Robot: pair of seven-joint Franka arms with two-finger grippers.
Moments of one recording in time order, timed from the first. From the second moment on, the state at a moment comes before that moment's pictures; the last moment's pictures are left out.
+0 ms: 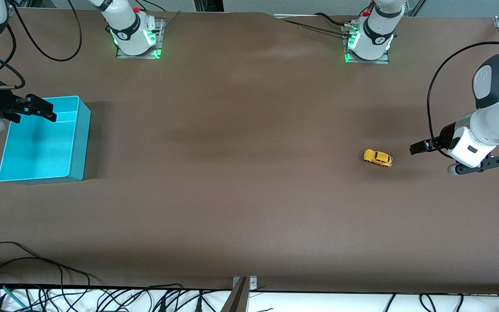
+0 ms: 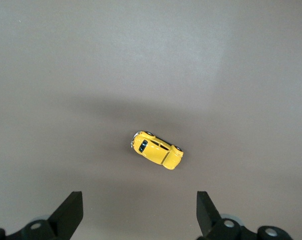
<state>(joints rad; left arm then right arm) 0.58 0.25 -0.60 -1.80 0.10 1.87 -0.27 0.05 0.07 -0.07 -1.61 0.02 1.64 -0.06</state>
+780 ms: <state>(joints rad) 0.58 0.25 -0.60 -1.80 0.19 1.83 -0.13 0.05 0.07 -0.07 -1.61 0.02 1.64 -0.06</state>
